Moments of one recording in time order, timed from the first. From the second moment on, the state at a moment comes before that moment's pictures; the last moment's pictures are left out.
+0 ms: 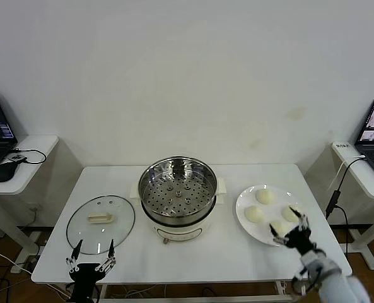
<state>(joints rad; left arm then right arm) 1.78 -1.29 -0.57 -2.08 -0.11 -0.08 -0.21 -1.20 0.85 0.55 1.77 -0.36 -0.11 -0.40</state>
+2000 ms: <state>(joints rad) 1.76 -1.27 -0.61 -2.05 -0.08 -0.09 -0.18 -0.07 1.02 -0.49 0.72 -0.50 0.09 -0.98</state>
